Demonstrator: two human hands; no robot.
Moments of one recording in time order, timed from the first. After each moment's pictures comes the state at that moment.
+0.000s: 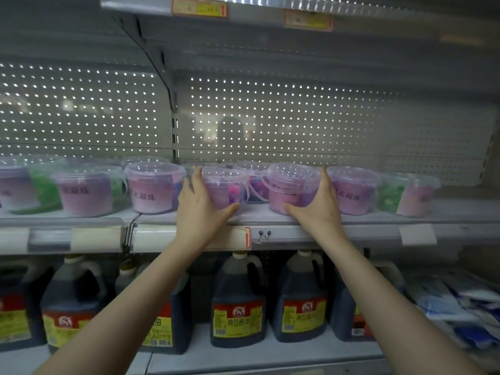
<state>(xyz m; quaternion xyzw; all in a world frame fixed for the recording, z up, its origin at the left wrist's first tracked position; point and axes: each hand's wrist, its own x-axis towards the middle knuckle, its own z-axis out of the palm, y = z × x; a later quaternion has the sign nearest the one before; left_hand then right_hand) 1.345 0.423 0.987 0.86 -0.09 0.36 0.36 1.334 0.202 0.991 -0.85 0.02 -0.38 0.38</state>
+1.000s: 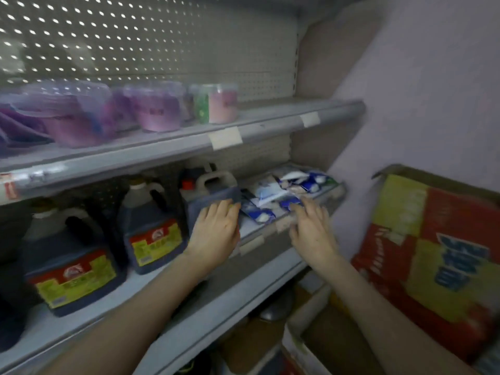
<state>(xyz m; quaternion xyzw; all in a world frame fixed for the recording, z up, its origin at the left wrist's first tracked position) 1.229 0.157 0.840 0.83 -0.49 0.26 0.06 1.102 -0.015 0.818 -0.94 0.25 -0.23 0.04</state>
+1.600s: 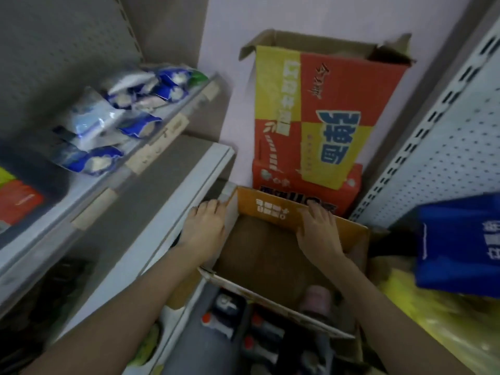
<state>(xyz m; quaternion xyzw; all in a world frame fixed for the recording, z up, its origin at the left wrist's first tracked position) 1.110 -0.060 0.639 0.75 -0.66 0.01 -0.03 0.882 -0.142 0.605 -0.83 0.54 -0.07 0.10</state>
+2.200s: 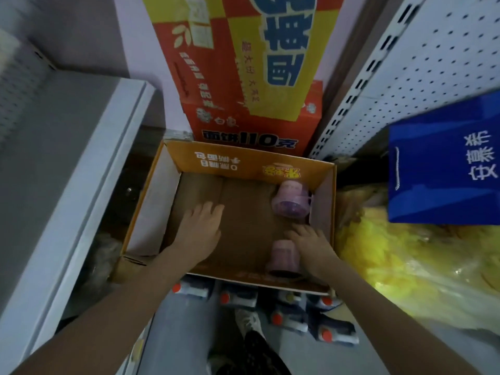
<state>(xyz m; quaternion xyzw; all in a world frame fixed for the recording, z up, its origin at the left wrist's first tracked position) 1.036 -0.125 0.479 0.65 -0.73 -0.16 -0.11 0.776 -0.132 0.435 -0.81 0.50 0.24 0.20</state>
